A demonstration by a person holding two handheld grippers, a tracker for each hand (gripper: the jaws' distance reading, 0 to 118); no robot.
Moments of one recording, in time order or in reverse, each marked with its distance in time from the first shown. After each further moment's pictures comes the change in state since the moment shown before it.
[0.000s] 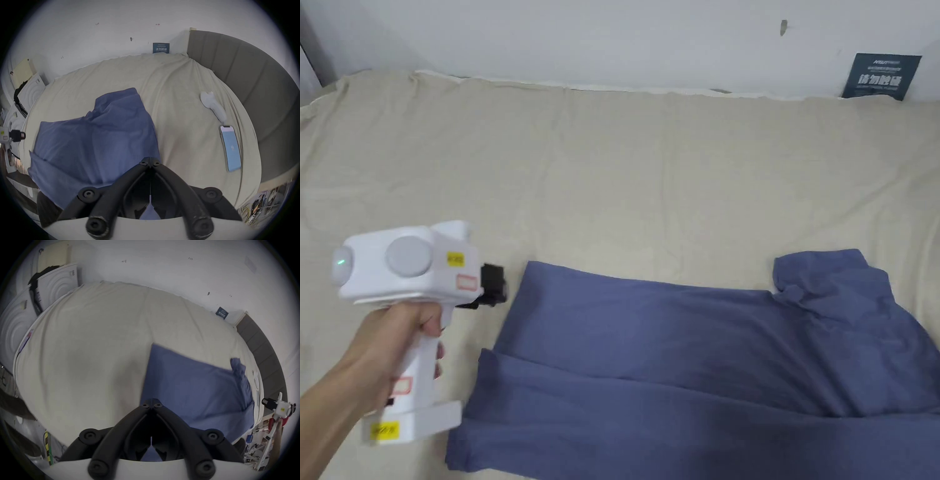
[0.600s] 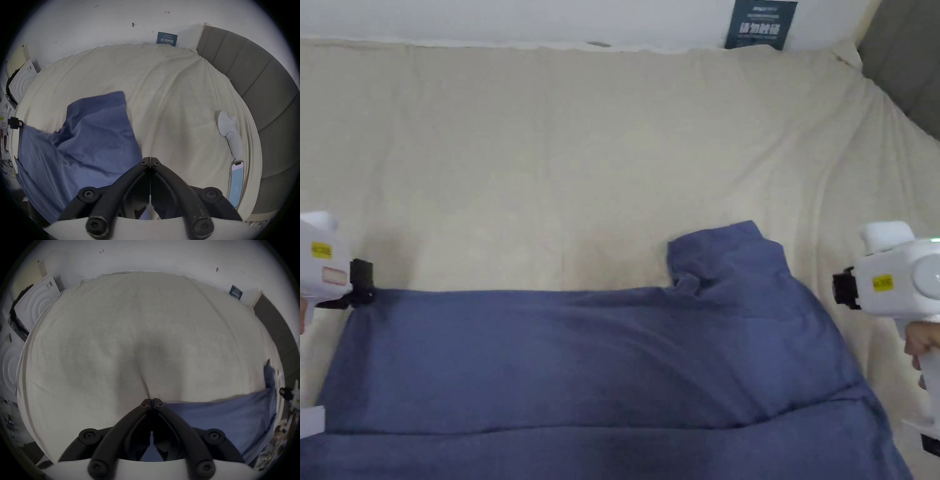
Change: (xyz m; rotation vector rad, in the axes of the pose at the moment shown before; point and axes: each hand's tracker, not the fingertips) left arm 0.025 0.064 -0.107 -0.117 0.101 -0.073; right arm 0.006 0.077 -0.096 -0.078 -0.053 0.092
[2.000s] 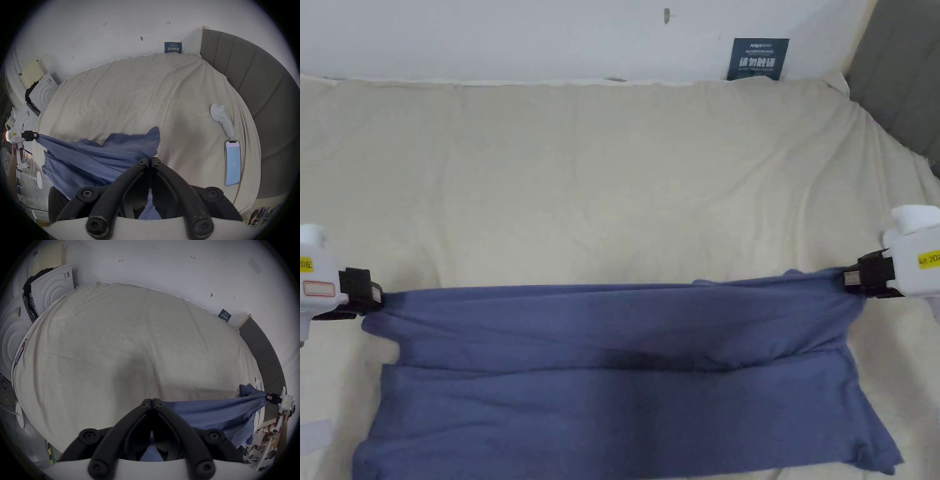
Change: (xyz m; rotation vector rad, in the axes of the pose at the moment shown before) left arm -0.052 -0.106 0.137 0.124 -0.110 0.086; right arm 0.028 -0.065 0.130 0.057 0.208 -0.058
